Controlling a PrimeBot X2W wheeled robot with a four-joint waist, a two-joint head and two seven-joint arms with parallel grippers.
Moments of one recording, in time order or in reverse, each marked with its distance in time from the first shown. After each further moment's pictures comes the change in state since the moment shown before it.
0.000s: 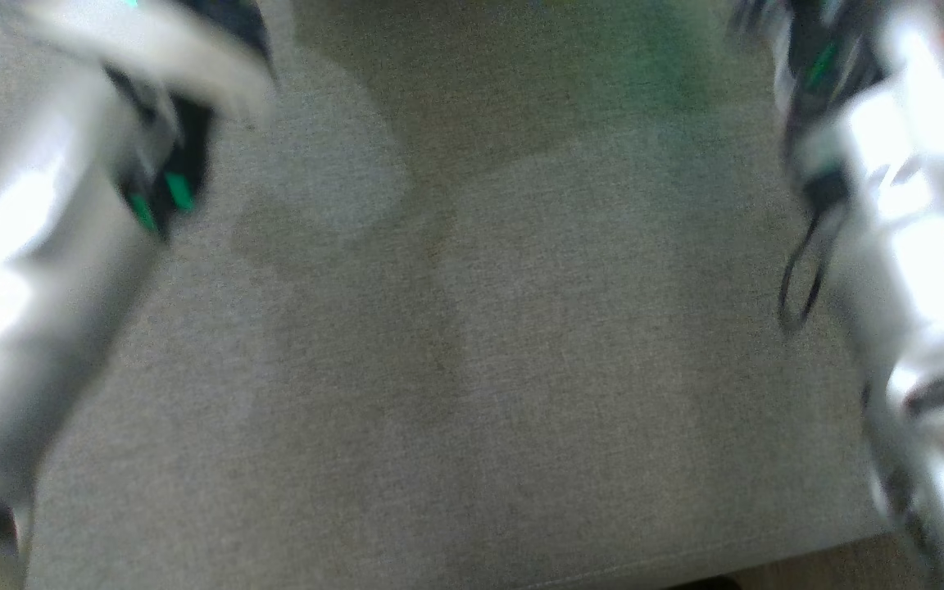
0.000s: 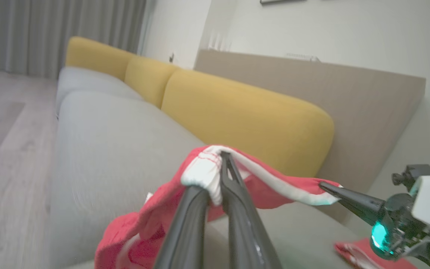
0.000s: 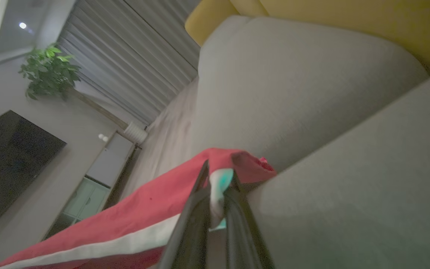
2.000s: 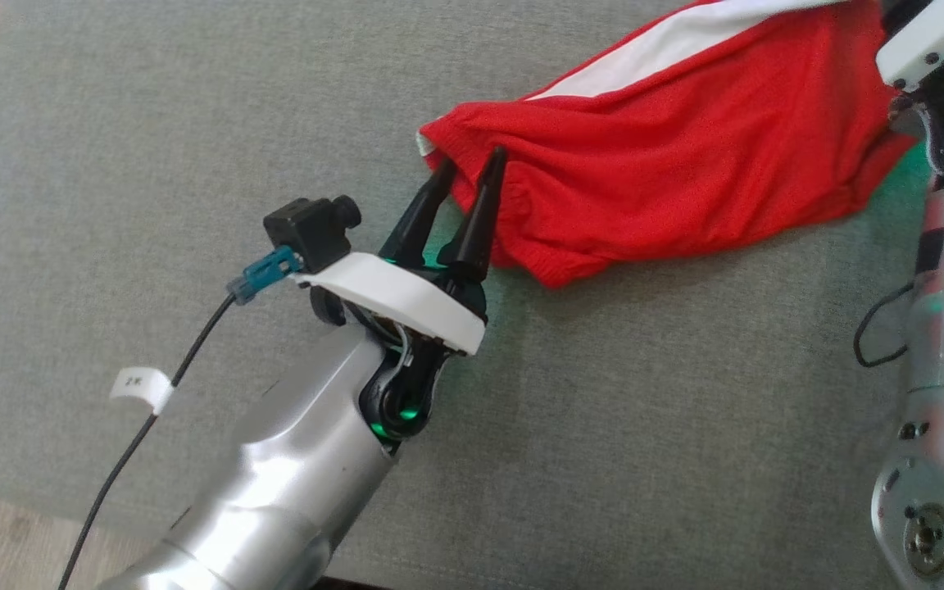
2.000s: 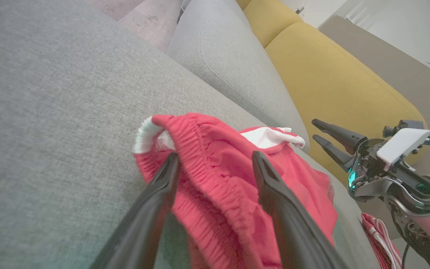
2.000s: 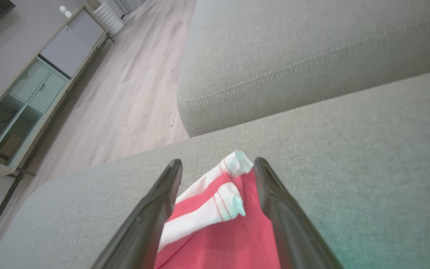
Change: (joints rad) left arm 0.408 -0.361 0.055 0.041 -0.073 0.000 0.059; right arm 0.215 -0.001 -0.540 -0.348 -0.741 0.001 0.422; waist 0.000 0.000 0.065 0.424
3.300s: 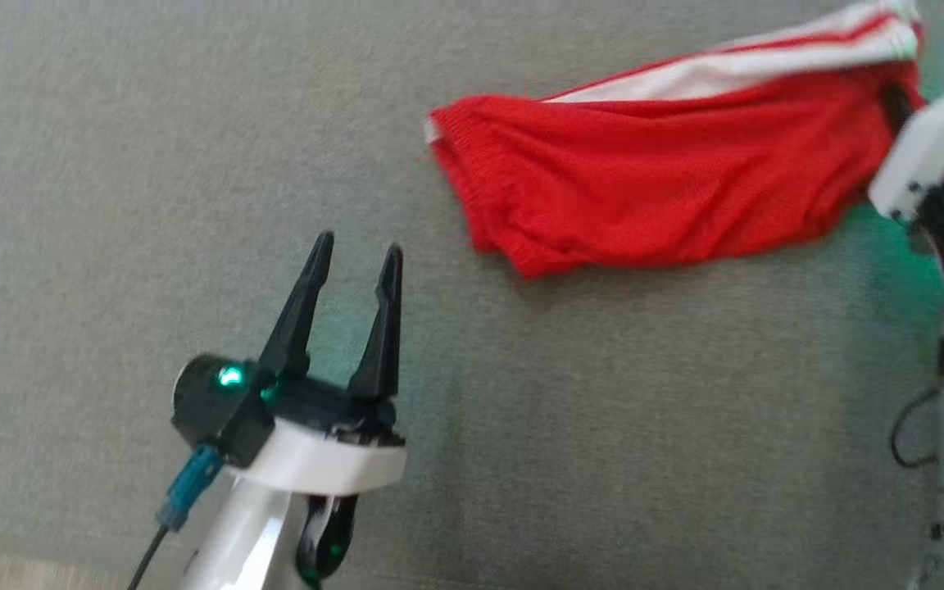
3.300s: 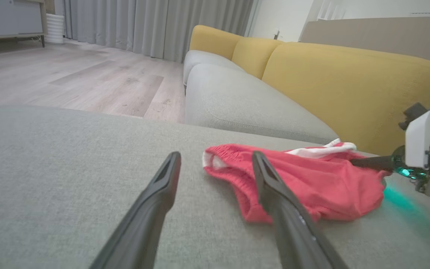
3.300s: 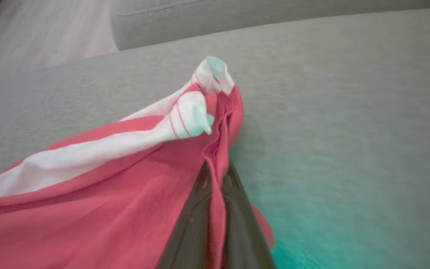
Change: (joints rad) left arm 0.476 0.005 0.425 -0.422 0.798 0.024 -0.075; right arm 0.233 -0.086 0.097 -0.146 -0.079 -0.001 0.162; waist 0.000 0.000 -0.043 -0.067
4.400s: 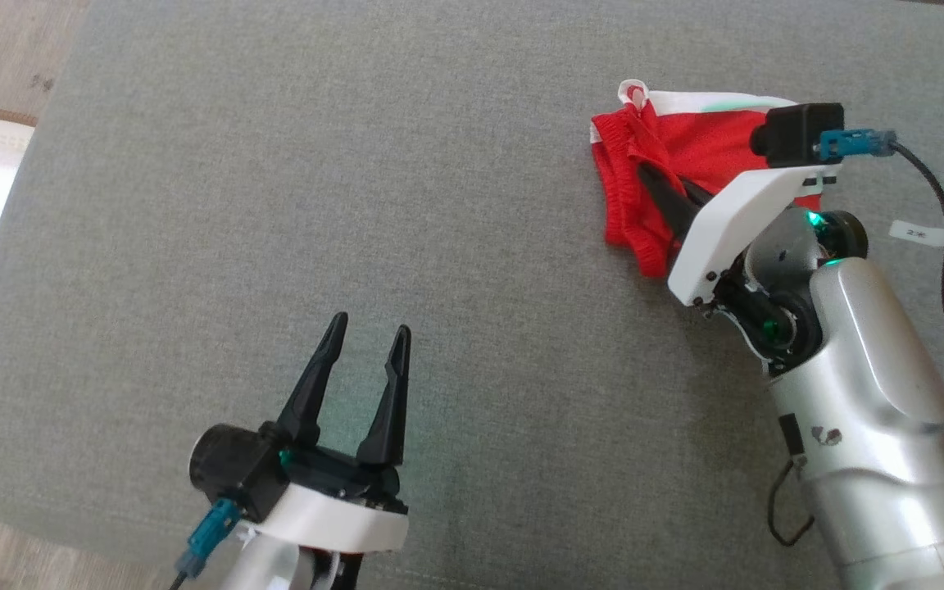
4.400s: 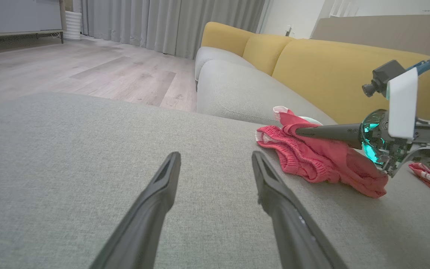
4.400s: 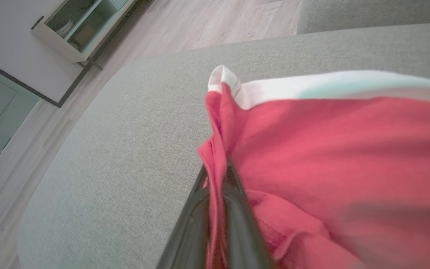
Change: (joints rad) left arm 0.127 -0.002 0.003 0.047 0.023 -0.032 0.000; right arm 0.120 0.083 0.391 -0.038 0.311 0.000 -0.093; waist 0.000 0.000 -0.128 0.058
